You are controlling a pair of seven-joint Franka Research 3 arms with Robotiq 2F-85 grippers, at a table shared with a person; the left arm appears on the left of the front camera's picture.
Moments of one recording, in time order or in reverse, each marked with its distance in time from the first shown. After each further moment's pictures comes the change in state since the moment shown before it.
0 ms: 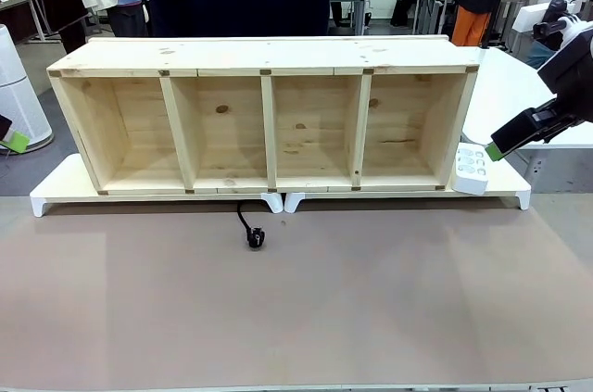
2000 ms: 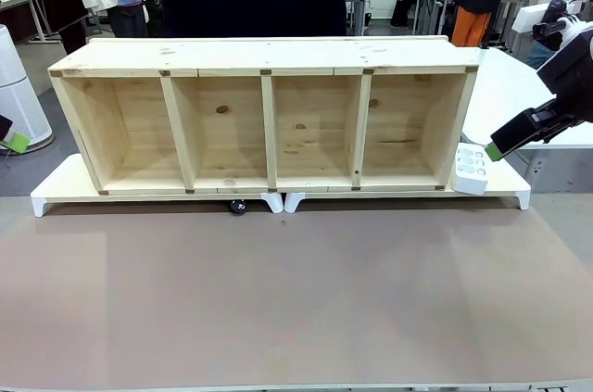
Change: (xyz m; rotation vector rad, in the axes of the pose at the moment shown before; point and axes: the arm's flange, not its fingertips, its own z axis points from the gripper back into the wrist) left arm 0.000 0.000 0.000 0.000 0.000 0.000; right arm 0.000 0.000 0.000 0.000 0.000 0.000
